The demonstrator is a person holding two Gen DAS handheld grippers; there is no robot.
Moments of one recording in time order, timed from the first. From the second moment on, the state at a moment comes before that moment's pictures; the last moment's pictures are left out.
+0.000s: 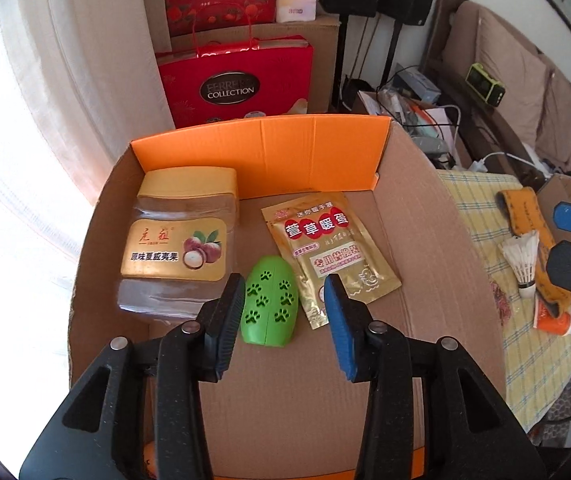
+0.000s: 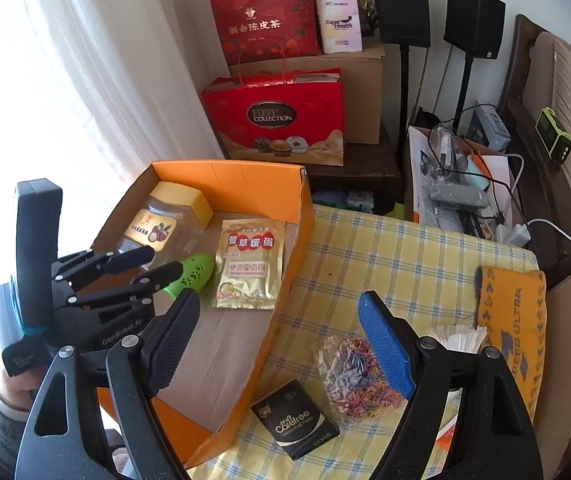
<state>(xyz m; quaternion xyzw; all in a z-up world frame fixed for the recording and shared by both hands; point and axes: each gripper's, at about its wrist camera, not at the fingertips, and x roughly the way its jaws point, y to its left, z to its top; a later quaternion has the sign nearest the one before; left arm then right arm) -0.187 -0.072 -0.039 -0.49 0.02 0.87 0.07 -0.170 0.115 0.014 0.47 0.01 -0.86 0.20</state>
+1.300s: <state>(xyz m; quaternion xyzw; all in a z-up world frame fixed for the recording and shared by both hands) -0.177 -0.057 -0.072 -0.57 0.07 0.81 0.07 -0.129 0.181 0.003 0.46 0.01 -0.87 0.17</state>
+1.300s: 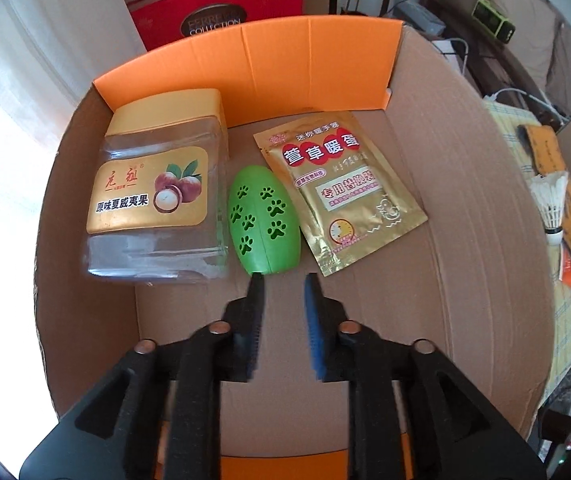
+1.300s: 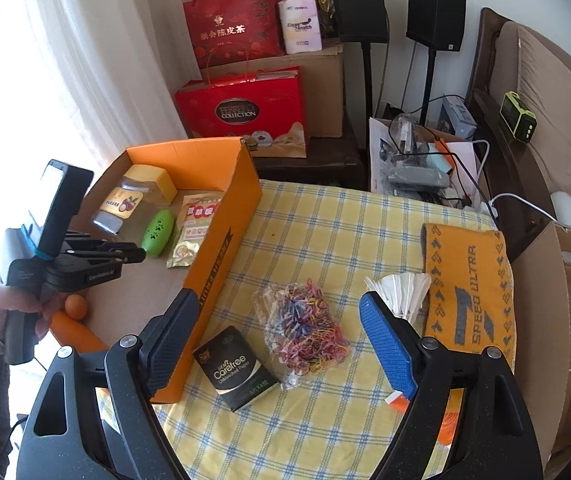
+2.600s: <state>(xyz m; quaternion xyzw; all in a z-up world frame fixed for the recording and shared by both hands) -0.071 -0.026 0.010 -0.43 -0.04 0.89 0.16 -0.099 0.211 -0.058 0.46 0.03 -0.87 0.16</state>
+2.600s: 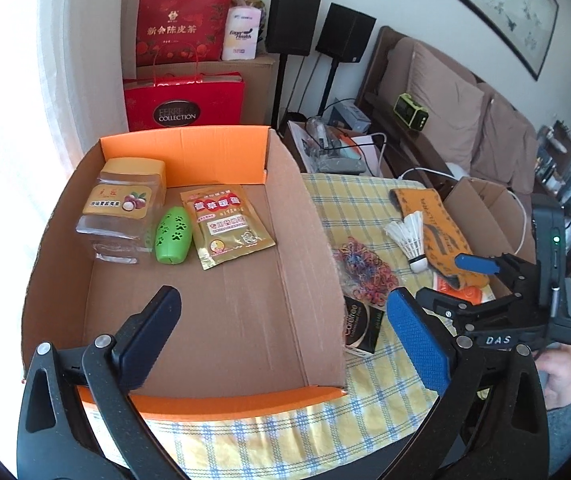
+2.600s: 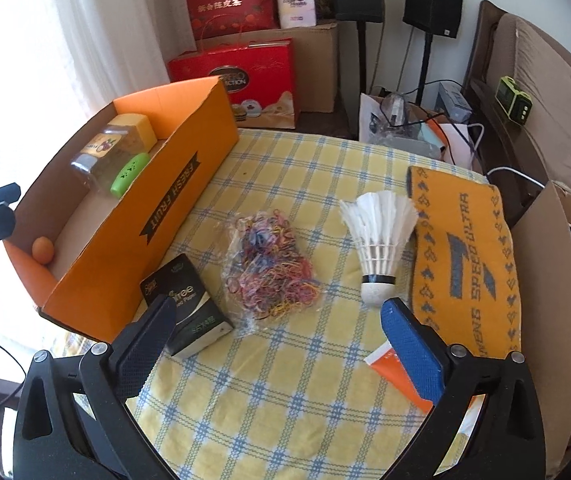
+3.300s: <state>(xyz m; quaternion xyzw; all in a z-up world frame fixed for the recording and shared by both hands) -0.071 -0.017 0.001 -0.44 -0.03 0.89 0.15 -0.096 0.158 -0.104 0.45 0.09 -0.84 0.28</state>
